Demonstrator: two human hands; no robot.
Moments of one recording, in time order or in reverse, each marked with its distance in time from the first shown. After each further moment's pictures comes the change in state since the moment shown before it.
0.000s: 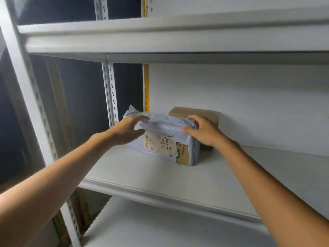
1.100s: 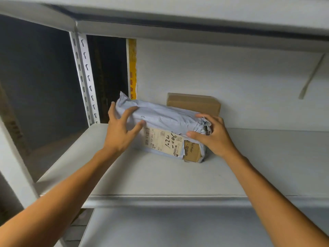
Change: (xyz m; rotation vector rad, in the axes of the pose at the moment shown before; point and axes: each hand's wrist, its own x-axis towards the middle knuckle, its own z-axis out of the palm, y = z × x) left_hand 0.028 -0.097 0.055 -0.349 0.275 0.032; right_hand -0.028 0.002 0.062 0.245 0.337 0.089
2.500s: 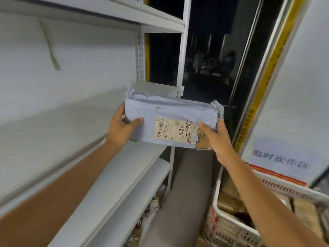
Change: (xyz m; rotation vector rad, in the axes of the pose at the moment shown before) left_hand -0.209 0.460 0.366 -1.063 -0.887 0.137; right_hand -0.408 0.050 -0.450 -0.047 1.118 0.533
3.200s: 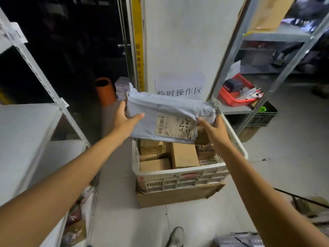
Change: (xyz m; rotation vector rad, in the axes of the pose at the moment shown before) left_hand -0.067 -0.095 0.400 0.055 -0.670 -0.262; right_hand -0.057 0.146 -0.330 -0.186 0.563 0.212
